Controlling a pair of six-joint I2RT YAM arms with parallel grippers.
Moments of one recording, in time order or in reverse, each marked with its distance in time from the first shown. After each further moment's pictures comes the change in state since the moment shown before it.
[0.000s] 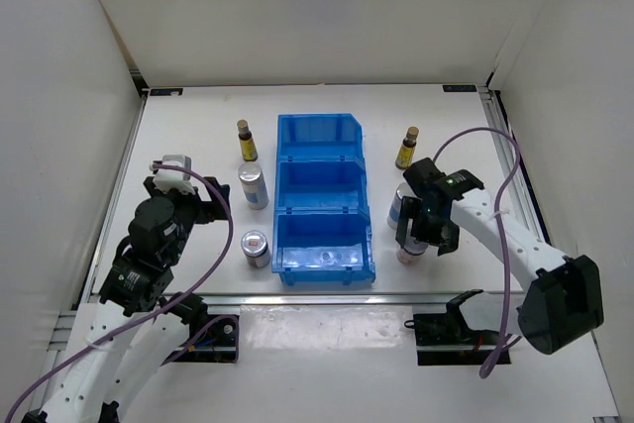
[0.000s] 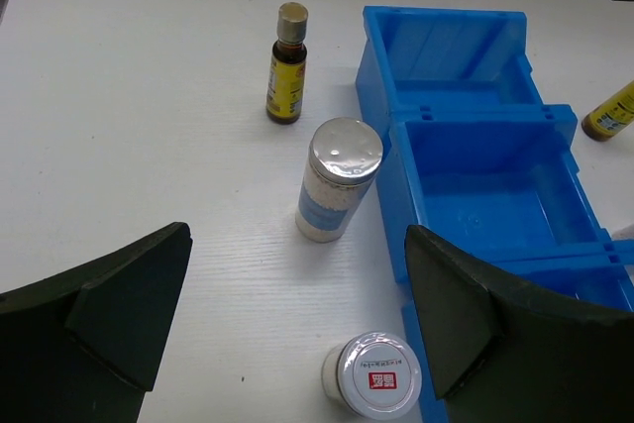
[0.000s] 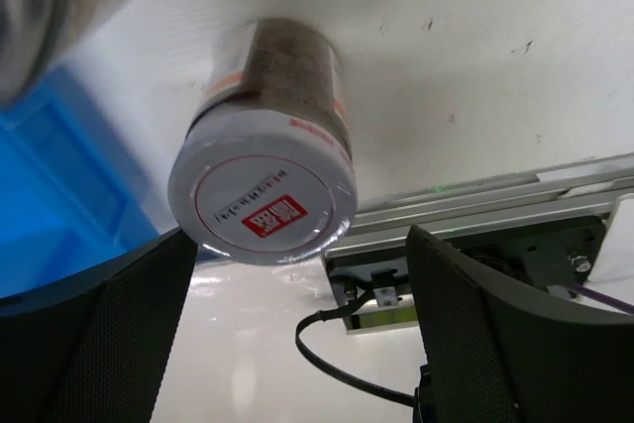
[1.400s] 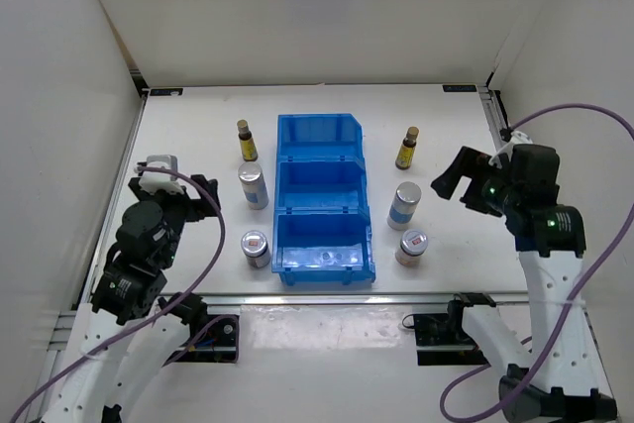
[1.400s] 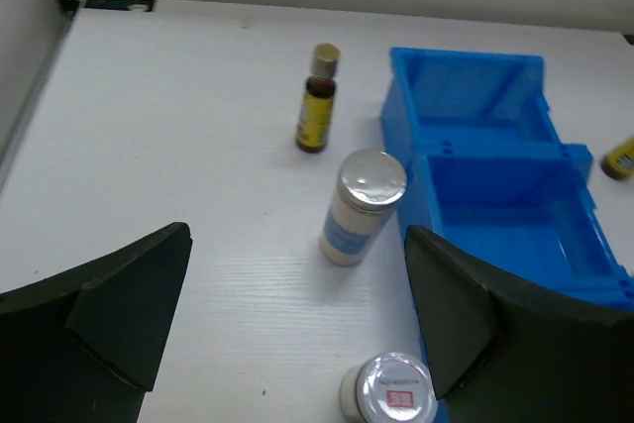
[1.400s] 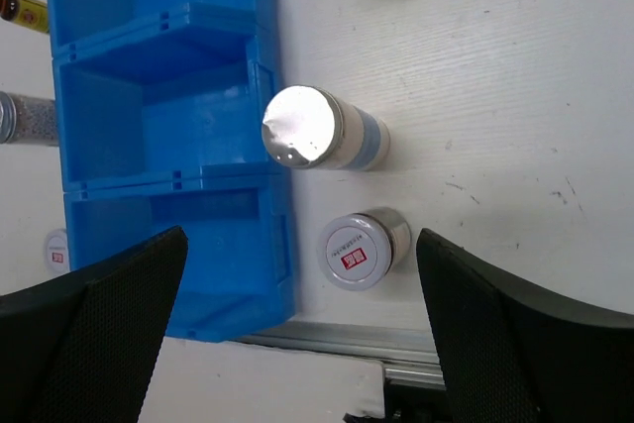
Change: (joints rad) left arm 0.045 -0.034 0.045 -0.011 -0.089 0.031; right arm -0.465 -0.378 0.234 0.169 -0.347 -0.307
